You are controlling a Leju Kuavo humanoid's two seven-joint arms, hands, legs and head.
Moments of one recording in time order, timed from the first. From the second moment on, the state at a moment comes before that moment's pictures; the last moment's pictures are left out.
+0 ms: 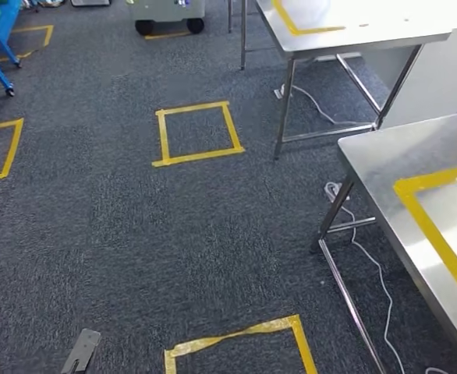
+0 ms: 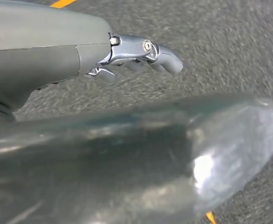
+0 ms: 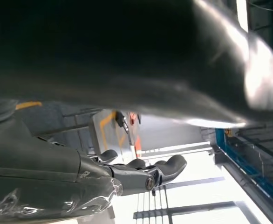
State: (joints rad) left arm -0.06 0.03 0.04 -0.39 -0.22 0.24 -0.27; right arm 0.47 0.06 0.02 -2.48 -0.17 -0.15 -0.25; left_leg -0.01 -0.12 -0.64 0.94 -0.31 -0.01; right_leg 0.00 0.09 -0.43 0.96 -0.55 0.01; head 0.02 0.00
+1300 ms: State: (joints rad) left arm -0.03 0.04 0.04 -0.39 -0.34 0.10 -0.27; right arm 0.63 -0.03 0.06 -2.47 0.96 -0.31 0.10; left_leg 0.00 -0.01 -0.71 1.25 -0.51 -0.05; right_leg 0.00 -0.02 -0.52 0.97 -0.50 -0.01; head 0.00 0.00
